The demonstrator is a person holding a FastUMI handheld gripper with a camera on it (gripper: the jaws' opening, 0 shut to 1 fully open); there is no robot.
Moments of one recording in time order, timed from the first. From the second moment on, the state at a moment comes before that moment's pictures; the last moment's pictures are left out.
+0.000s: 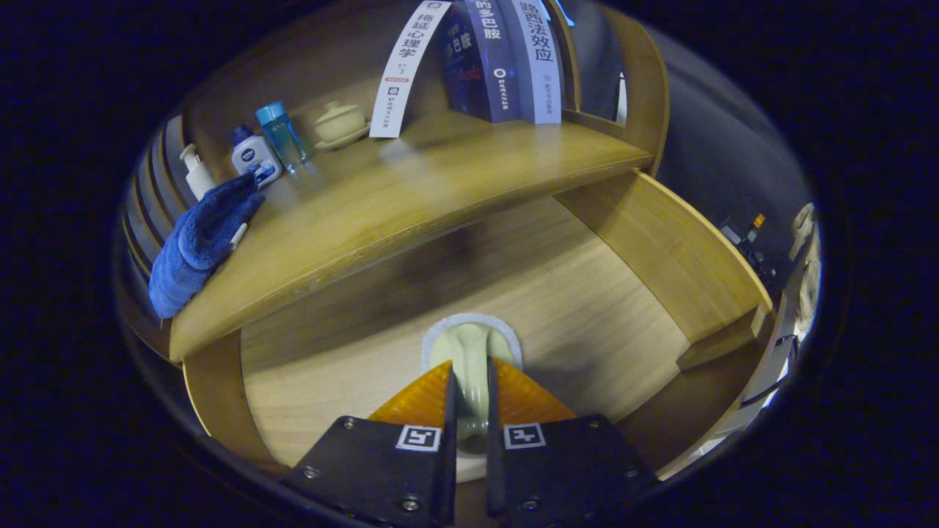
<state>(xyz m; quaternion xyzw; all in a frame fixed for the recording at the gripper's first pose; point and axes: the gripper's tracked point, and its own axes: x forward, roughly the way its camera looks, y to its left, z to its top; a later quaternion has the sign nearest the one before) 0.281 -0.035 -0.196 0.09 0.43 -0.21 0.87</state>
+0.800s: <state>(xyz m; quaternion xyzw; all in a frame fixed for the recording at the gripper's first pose) 0.275 -0.029 -0.099 0.00 0.35 -0.22 0.91</state>
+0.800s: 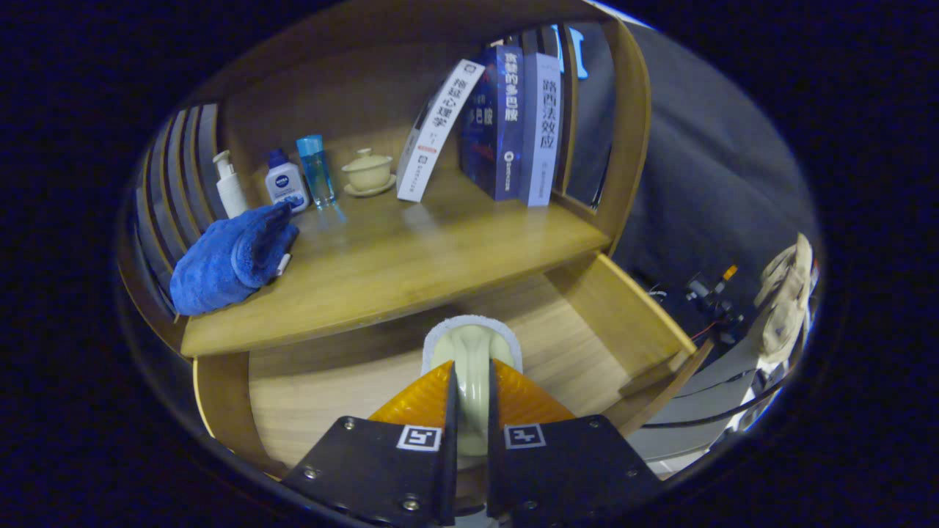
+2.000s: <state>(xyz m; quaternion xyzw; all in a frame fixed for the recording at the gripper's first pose) 0.398 0.030 -0.059 -0.02 0.25 -0.09 0.96</state>
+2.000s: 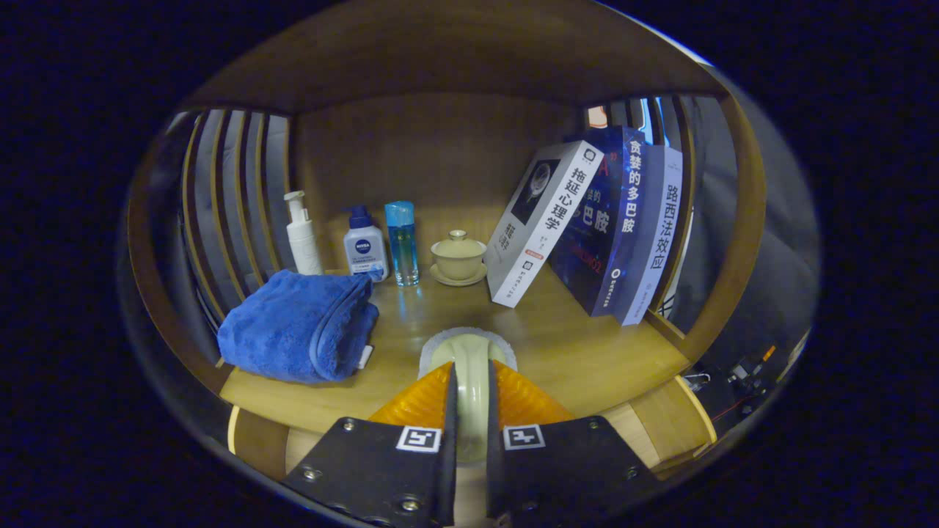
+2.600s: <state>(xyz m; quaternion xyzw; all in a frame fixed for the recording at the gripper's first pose) 0.421 0.024 -0.066 -0.02 0.24 -0.08 0.97</state>
